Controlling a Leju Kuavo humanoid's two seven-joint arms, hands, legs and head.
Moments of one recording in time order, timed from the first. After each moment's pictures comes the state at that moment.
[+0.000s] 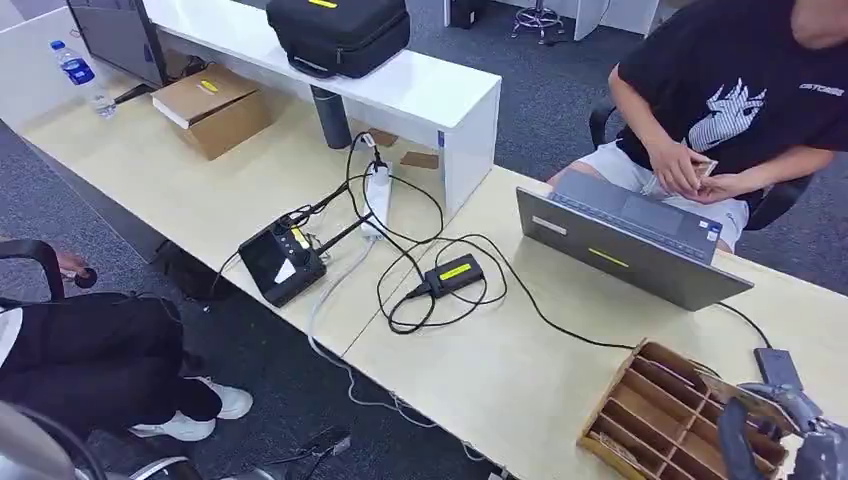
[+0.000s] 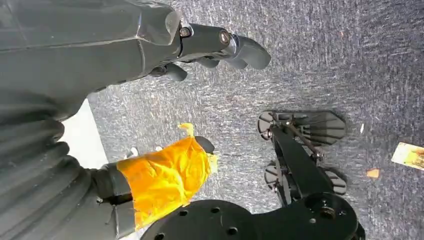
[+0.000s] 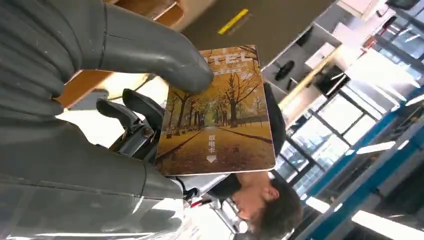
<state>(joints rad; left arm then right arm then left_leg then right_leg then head) -0.01 0.13 -0.20 -0.17 0.18 -0.01 0.07 -0.22 -0.07 0.42 -1.56 0.52 -0.28 -0.34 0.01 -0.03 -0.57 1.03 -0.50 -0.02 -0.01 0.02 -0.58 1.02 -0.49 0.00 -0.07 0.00</state>
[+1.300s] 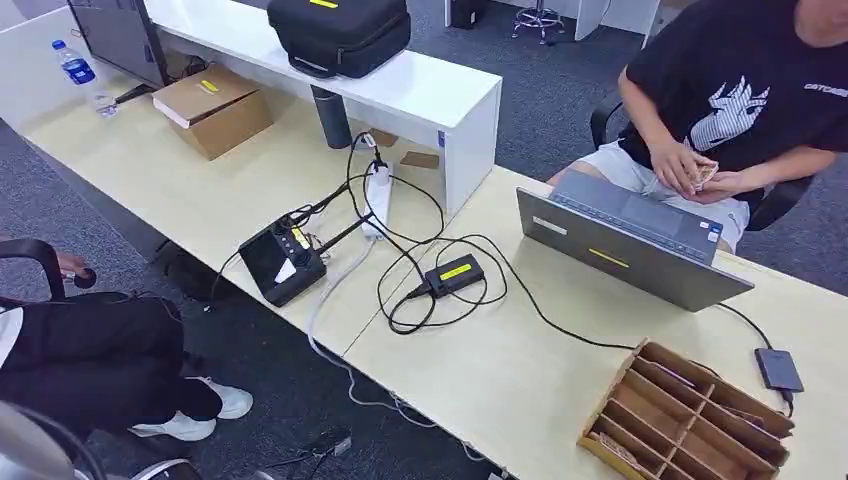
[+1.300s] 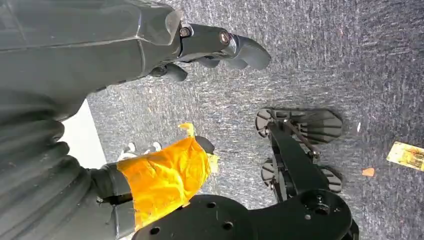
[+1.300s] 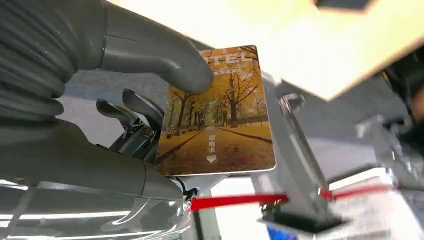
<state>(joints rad) -0.01 0.12 -0.18 -0.17 0.18 0.00 0.07 -0.28 -0.20 0.09 -1.15 0.80 -0.23 -0.08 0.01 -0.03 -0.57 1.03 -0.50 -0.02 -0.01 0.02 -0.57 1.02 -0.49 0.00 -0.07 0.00</state>
